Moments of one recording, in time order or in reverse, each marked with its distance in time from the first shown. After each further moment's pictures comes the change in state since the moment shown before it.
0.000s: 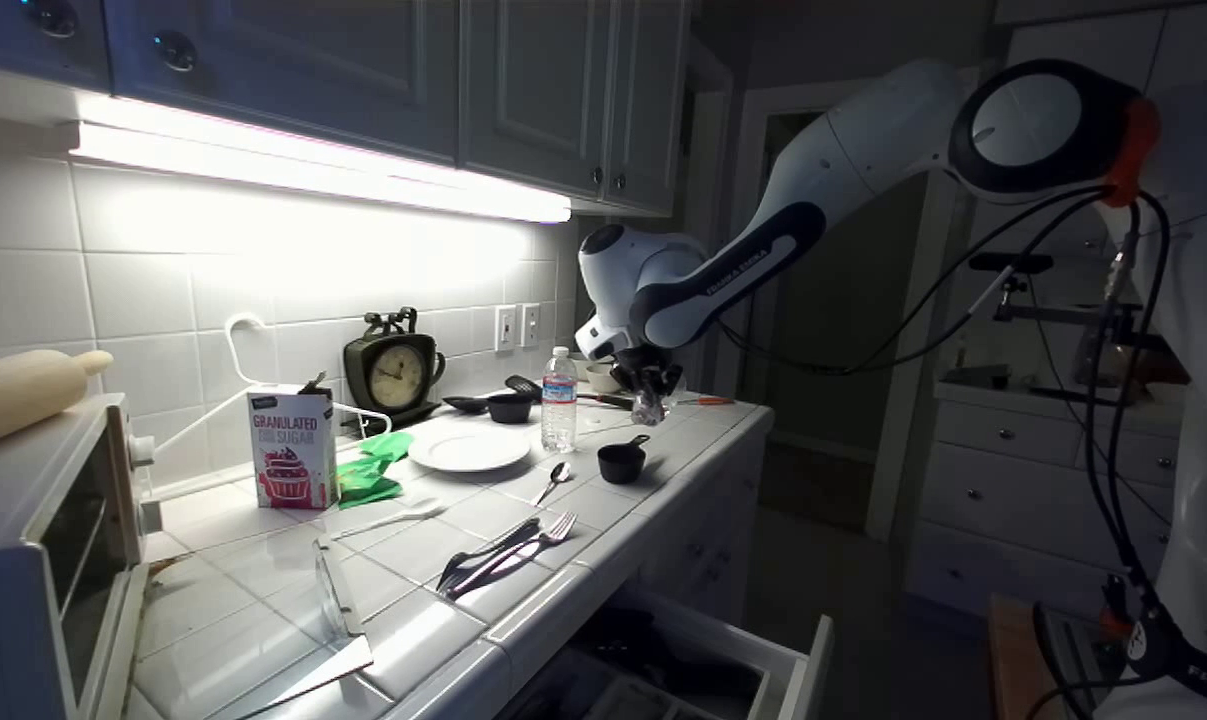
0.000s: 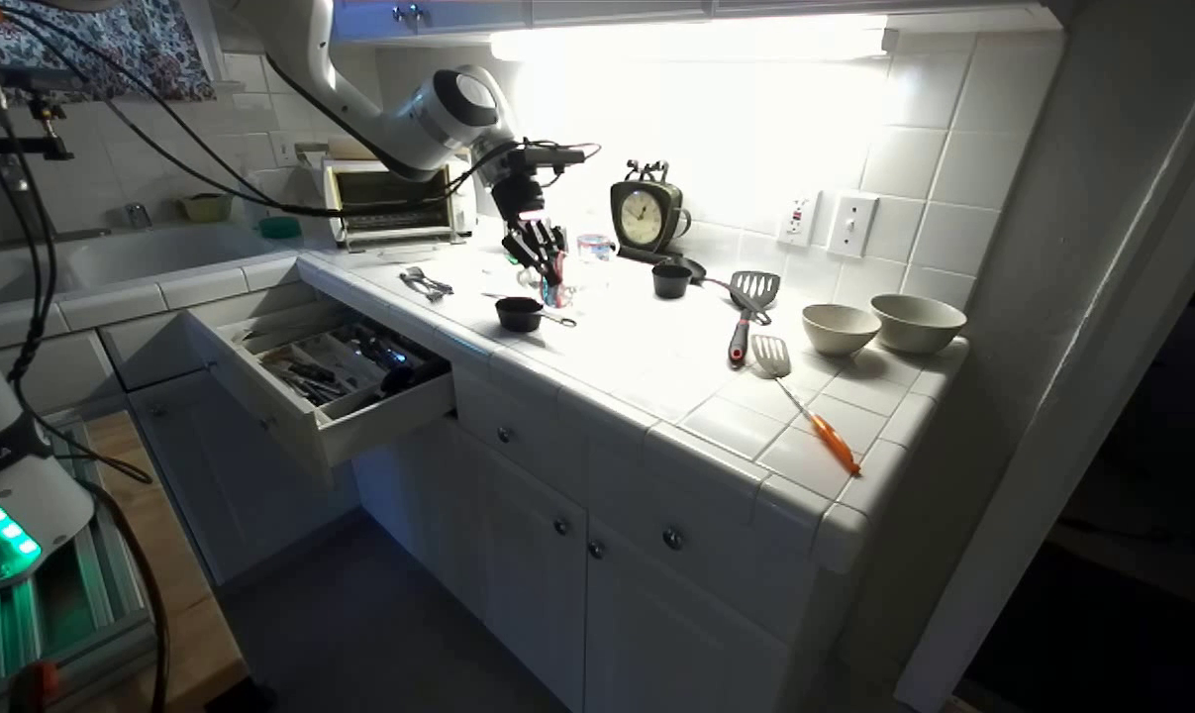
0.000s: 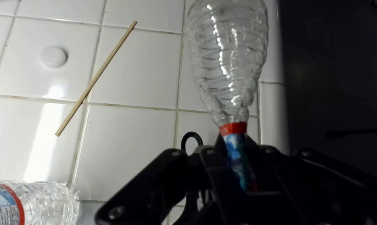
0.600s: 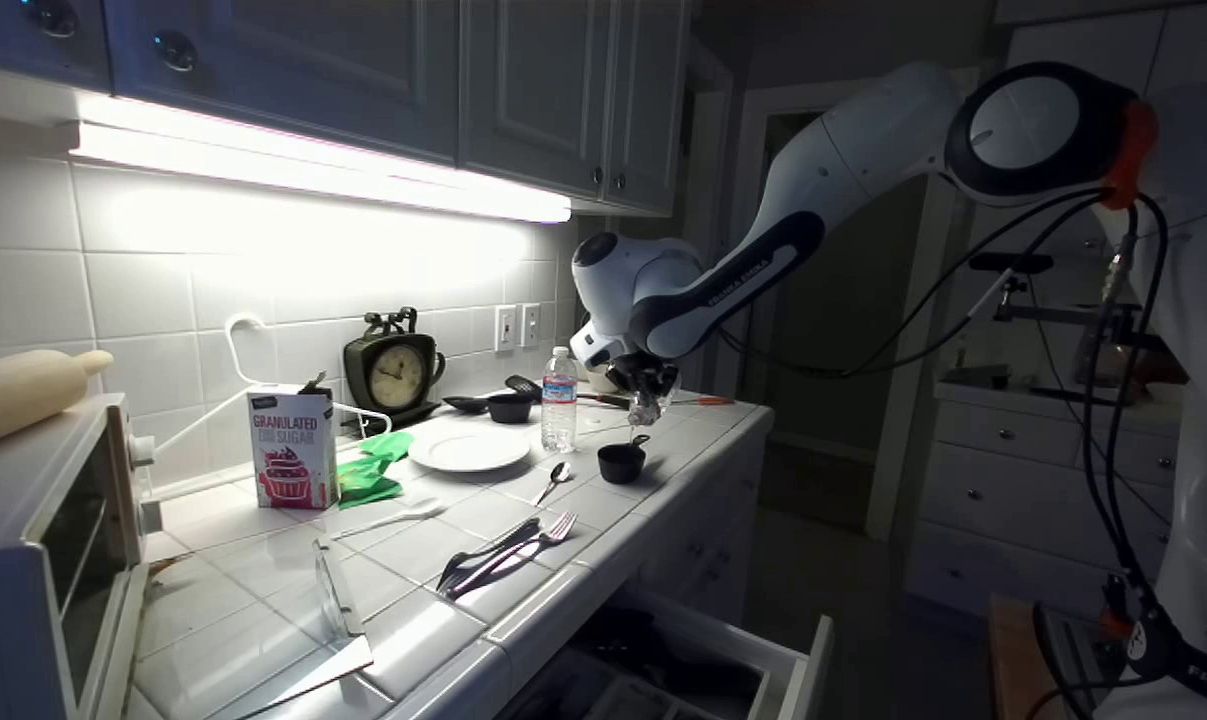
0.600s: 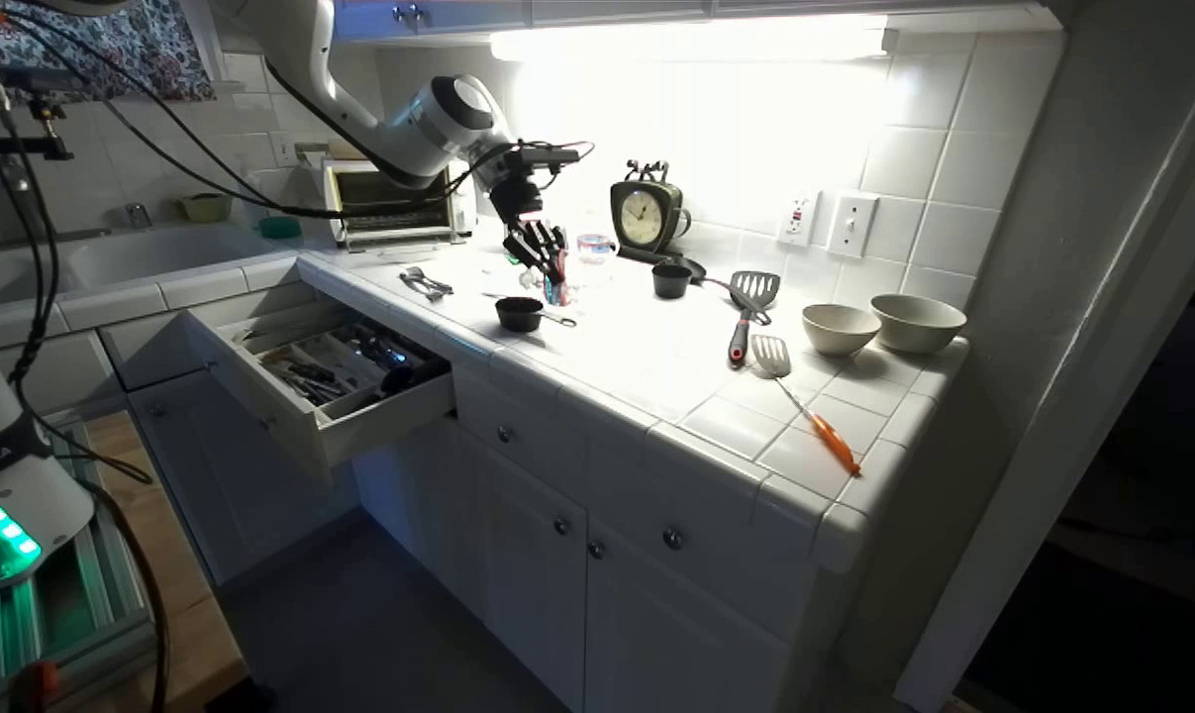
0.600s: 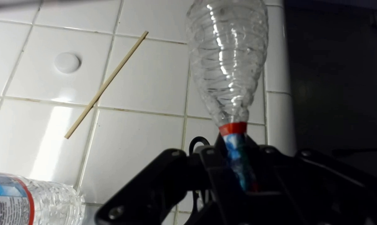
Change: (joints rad) arm 0.016 0.013 0.005 0.000 -0.089 0.000 0.049
